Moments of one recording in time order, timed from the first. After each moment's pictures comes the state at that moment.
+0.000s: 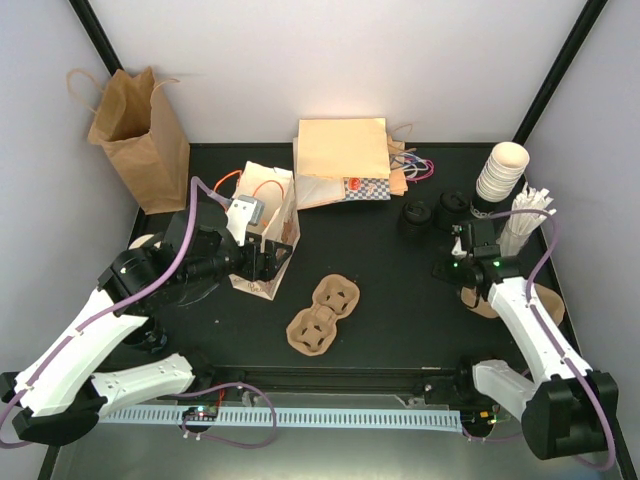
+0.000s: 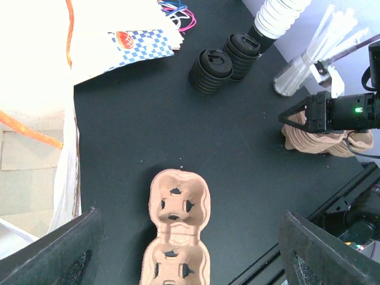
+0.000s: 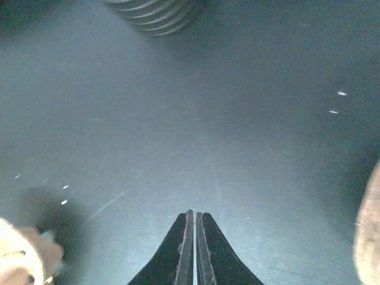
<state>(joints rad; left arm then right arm) -0.80 0.94 1.34 -0.99 0.00 -0.48 0.13 1.03 0.72 -0.72 -0.11 0.49</state>
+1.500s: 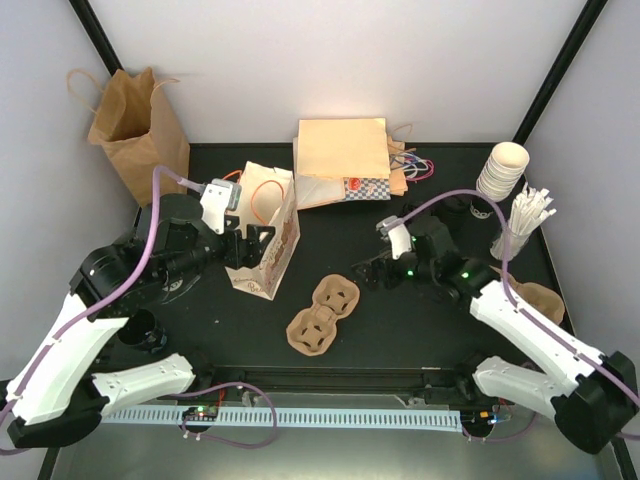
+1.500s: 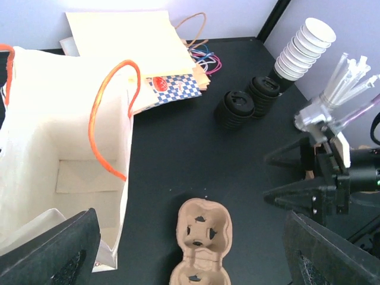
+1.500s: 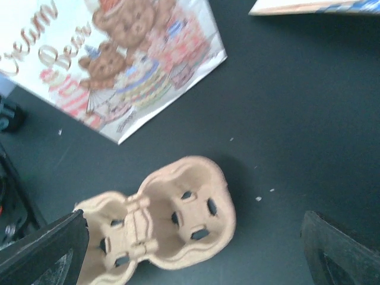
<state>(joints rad) -0.77 0.95 1.50 -1.07 -0.11 -0.43 0.61 1.00 0.78 -0.43 -0.30 0.24</state>
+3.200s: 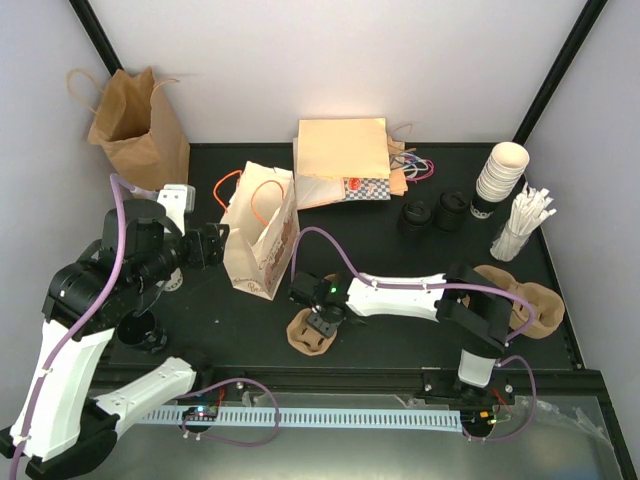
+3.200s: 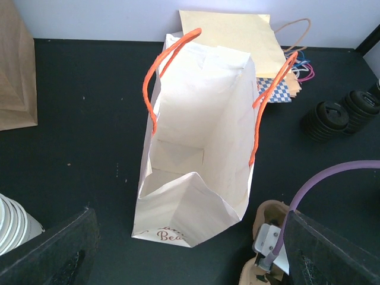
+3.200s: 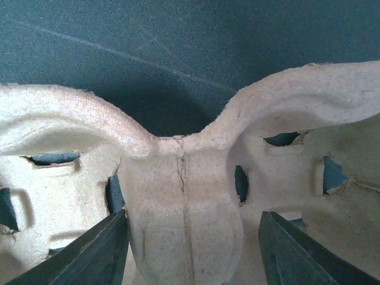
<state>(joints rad) -0.48 0.88 1.51 -1.23 -0.14 -0.35 1.18 1.79 1.15 -0.71 0.18 0.21</state>
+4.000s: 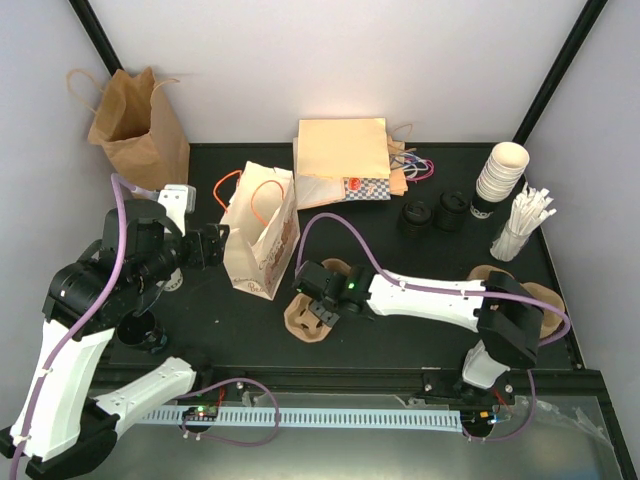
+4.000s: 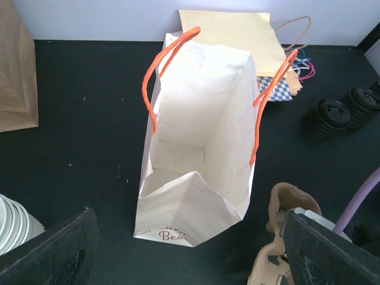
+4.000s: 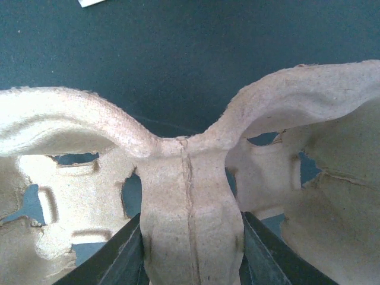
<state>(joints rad) -0.48 0.88 1.51 -1.23 -0.14 -0.34 1.18 1.64 1.15 -0.71 0.25 0.22</state>
